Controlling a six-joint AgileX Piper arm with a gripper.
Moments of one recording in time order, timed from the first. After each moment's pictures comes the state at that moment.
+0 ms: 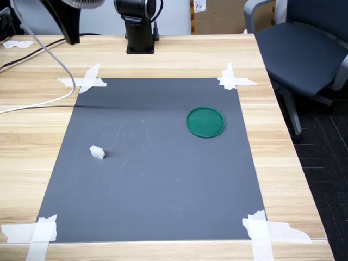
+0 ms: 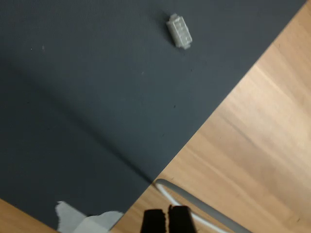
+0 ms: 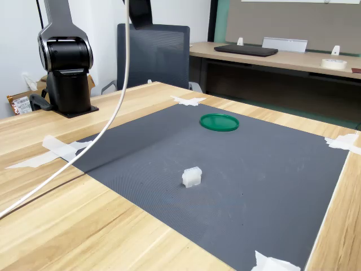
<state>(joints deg) -15.8 78.4 -76.4 7.2 70.9 -63.7</state>
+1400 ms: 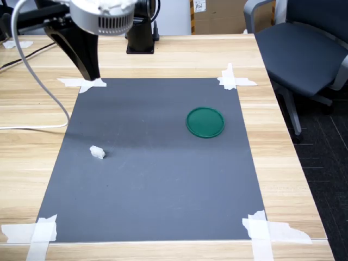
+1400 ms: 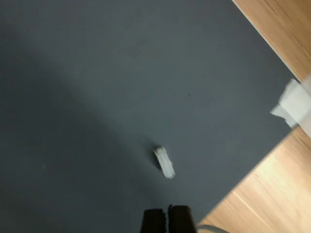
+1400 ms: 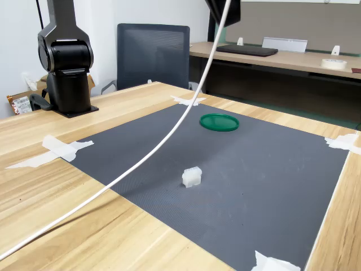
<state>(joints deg) -7.5 92.4 -92.7 14.0 71.0 -59.8</state>
